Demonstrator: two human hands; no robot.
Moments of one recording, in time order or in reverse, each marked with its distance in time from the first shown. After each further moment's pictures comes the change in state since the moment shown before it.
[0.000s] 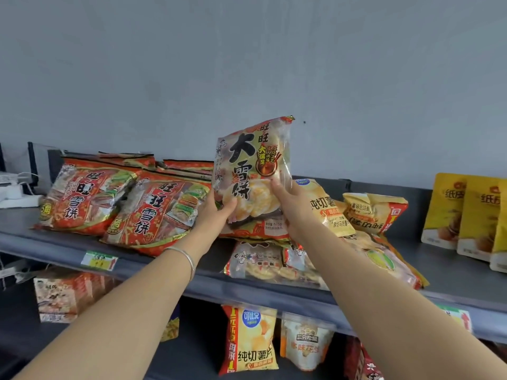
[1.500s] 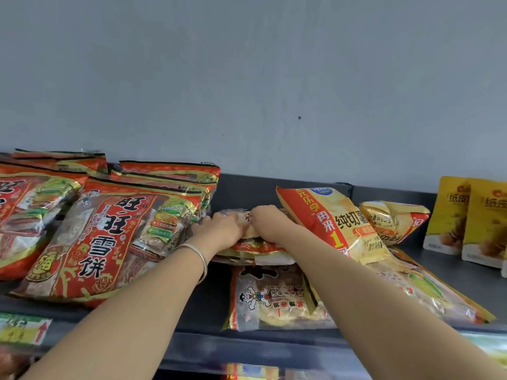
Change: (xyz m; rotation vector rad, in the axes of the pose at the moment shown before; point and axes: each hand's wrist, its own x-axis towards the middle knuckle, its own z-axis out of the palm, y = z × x) left_hand 0.113 -0.032 0.034 0.999 -0.364 0.073; right_hand 0.120 0.060 0.033 -1.592 -0.142 0.032
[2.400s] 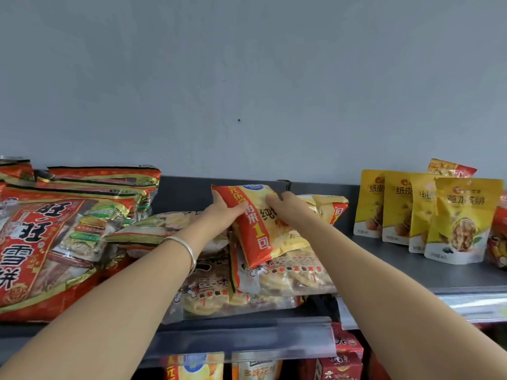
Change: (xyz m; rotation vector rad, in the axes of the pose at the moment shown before) left_hand -0.025 0.123 -0.002 -0.735 -0.054 0.098; right_hand -0.092 0.132 -0.061 0.532 0.221 0.396
